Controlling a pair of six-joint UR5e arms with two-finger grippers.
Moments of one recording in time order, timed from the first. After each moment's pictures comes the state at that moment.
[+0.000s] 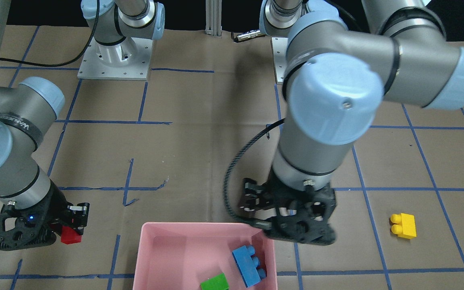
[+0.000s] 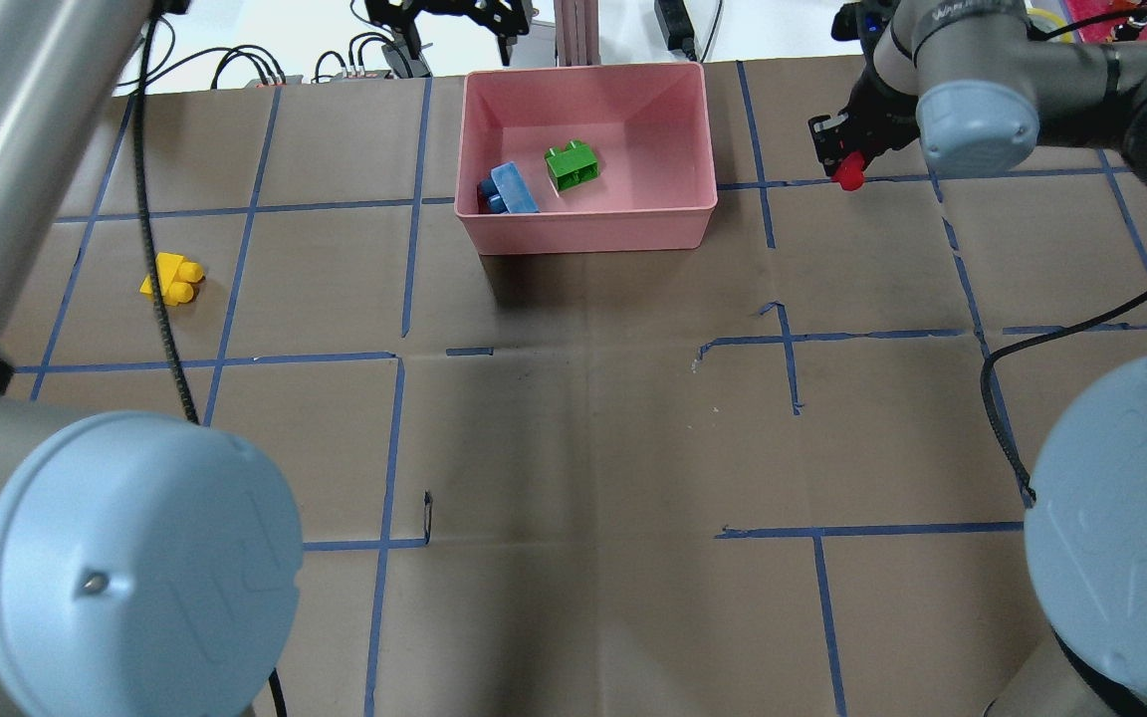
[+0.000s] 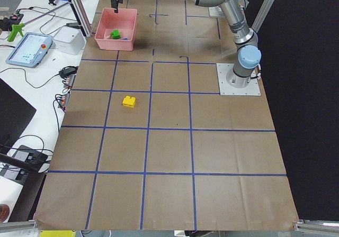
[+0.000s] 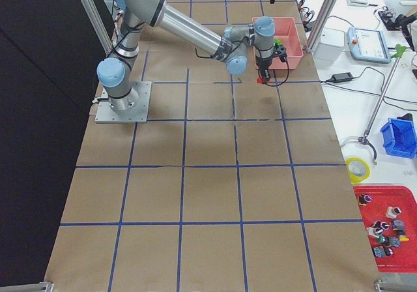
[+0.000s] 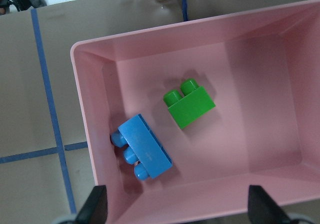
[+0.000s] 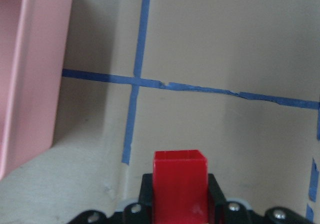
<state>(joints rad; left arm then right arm) -1.70 -2.13 -0.90 -1.59 1.59 -0.01 1.47 -1.10 1.42 -2.04 -1.49 -0.23</state>
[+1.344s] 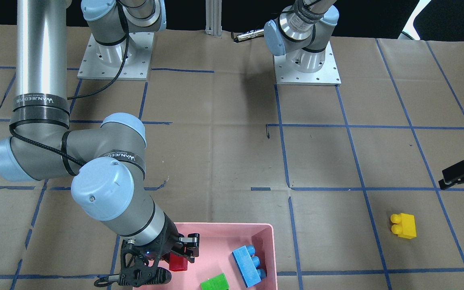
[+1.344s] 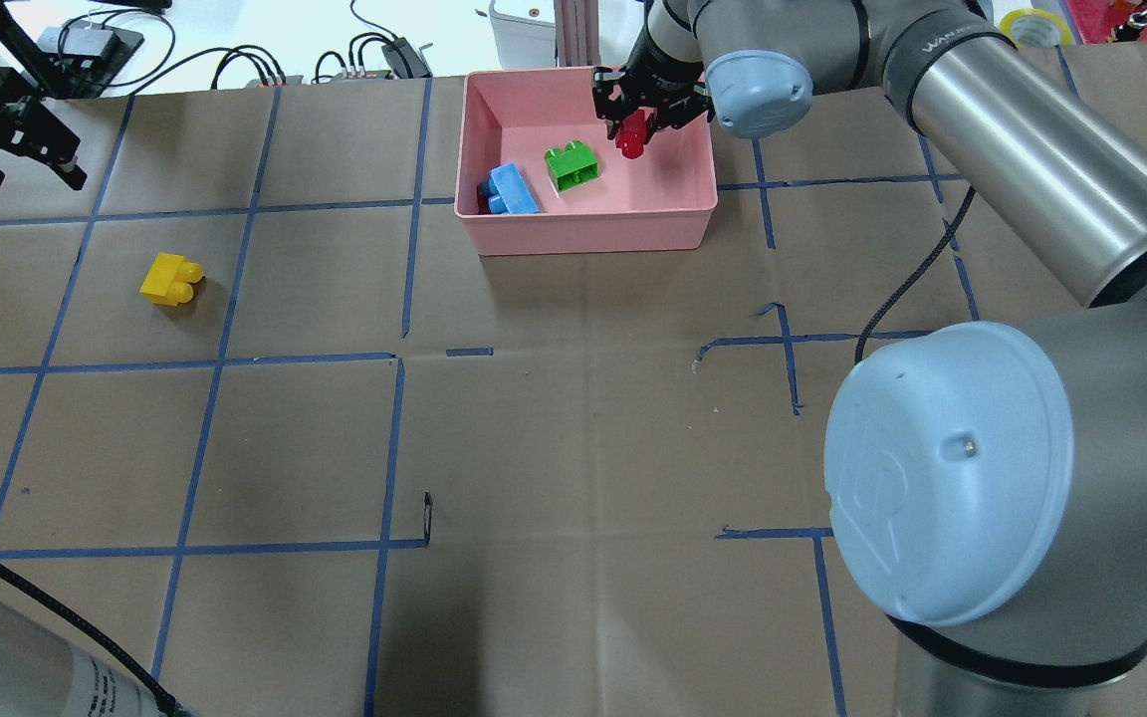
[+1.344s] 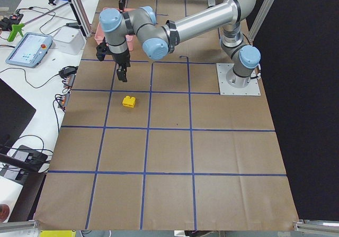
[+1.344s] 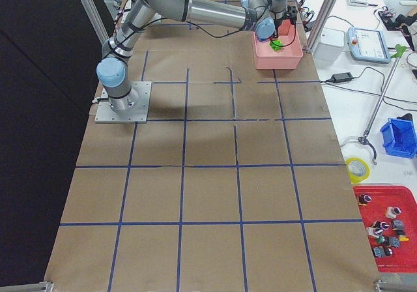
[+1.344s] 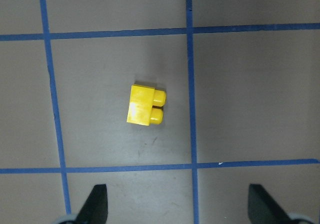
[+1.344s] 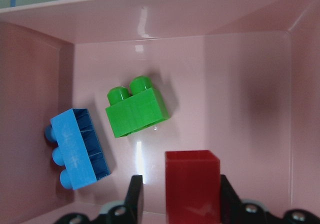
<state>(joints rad) -1.08 -2.00 -1.29 -1.42 1.58 0.59 1.72 -0.87 1.16 -2.10 -1.33 0.19</state>
